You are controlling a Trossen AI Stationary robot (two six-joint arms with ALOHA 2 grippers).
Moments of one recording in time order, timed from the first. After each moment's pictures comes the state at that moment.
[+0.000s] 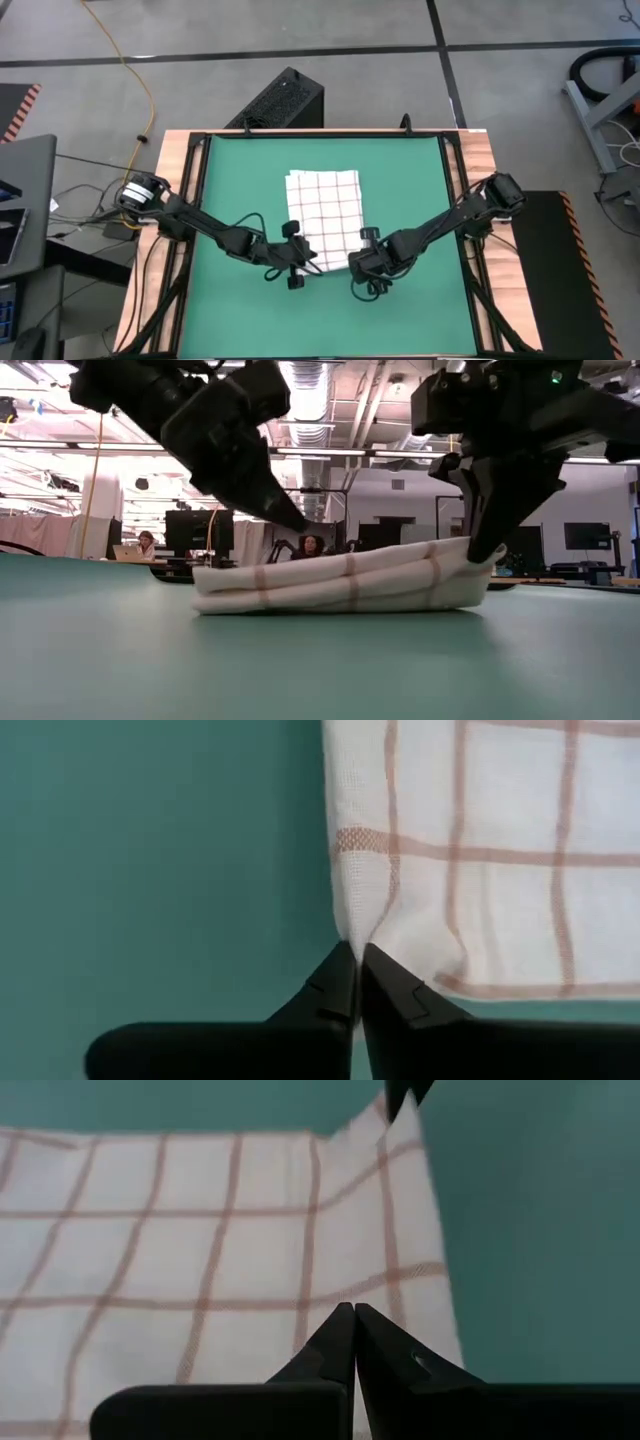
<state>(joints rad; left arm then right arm) -0.34 1.70 0.84 0.22 -0.39 -0.25 0.41 1.71 1.13 -0.66 0.21 0.27</state>
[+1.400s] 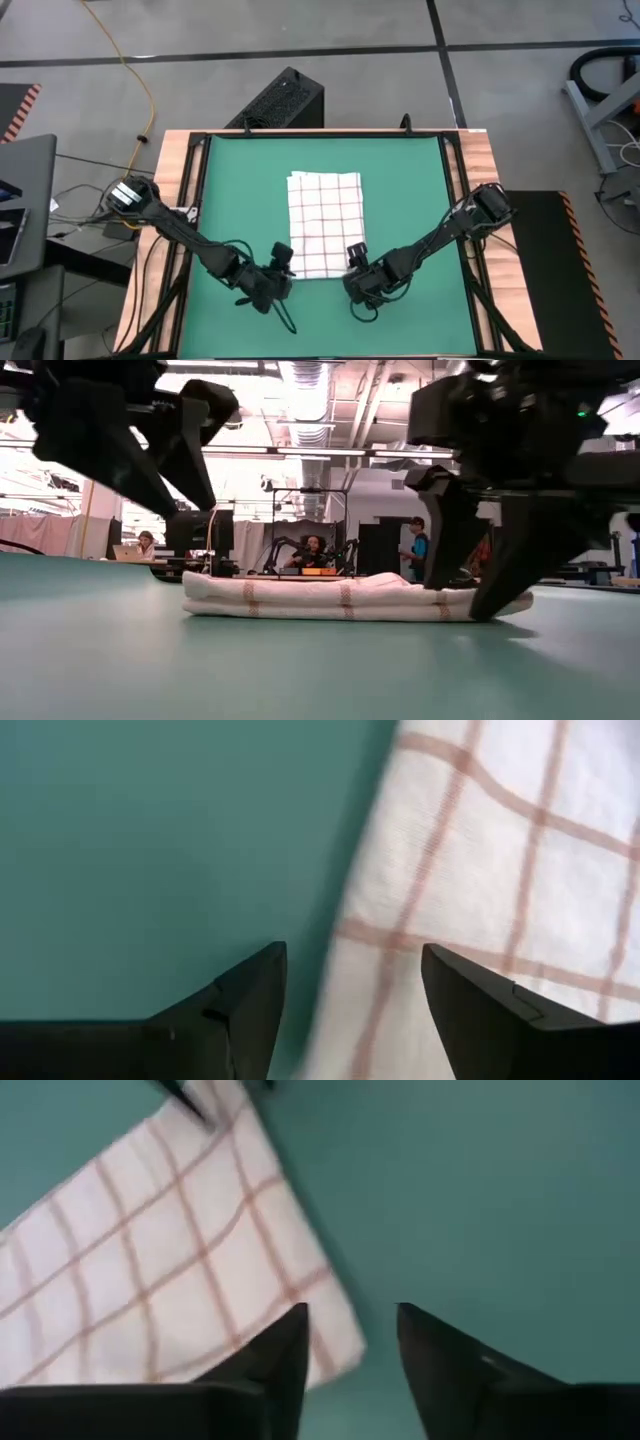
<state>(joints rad) -0.55 1.62 0.96 -0.24 -0.38 0.09 0.49 1.84 1.12 -0.44 0.31 0.09</state>
